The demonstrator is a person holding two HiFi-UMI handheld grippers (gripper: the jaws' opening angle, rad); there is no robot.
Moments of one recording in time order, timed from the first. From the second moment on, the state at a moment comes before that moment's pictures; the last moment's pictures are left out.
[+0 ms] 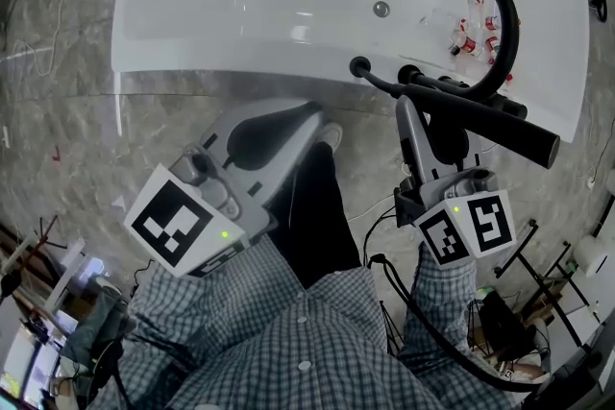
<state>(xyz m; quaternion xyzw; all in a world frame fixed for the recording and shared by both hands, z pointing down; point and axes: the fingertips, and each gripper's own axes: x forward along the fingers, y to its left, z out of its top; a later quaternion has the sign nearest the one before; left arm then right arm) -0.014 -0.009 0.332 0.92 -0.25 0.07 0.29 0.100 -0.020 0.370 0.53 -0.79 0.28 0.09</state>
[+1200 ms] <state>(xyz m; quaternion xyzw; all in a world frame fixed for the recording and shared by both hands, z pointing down) -0.015 -0.015 0.397 0.91 -0.25 0.09 0.31 0.092 -0.036 0.444 0.52 -0.79 0.29 0.12</state>
